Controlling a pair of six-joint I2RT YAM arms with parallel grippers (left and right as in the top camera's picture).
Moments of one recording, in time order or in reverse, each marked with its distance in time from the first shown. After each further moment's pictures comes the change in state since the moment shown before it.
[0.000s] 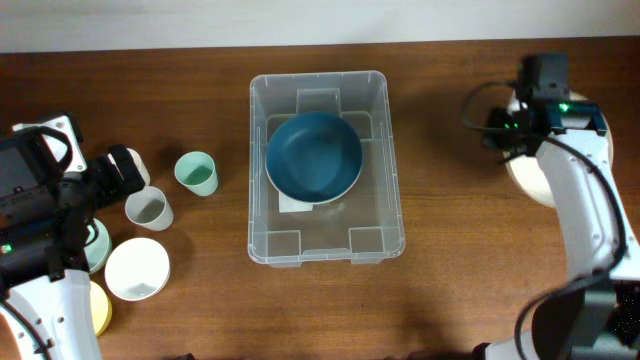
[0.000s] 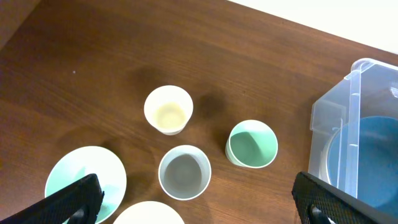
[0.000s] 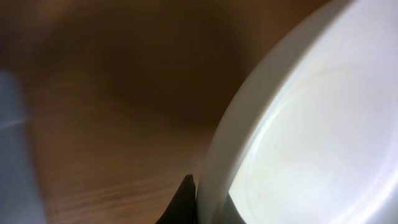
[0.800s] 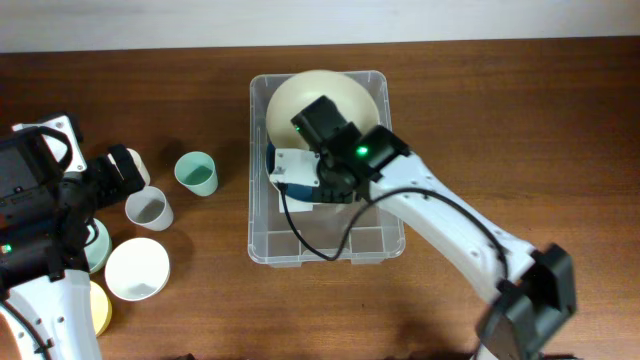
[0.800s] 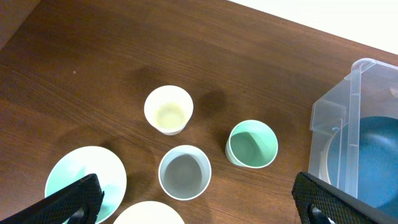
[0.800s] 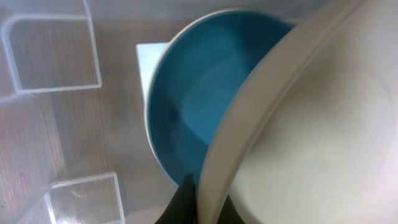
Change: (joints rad) left arm 0.000 0.000 0.000 0.000 0.000 0.000; right arm 0.734 0.180 0.095 -0.010 -0.111 -0.980
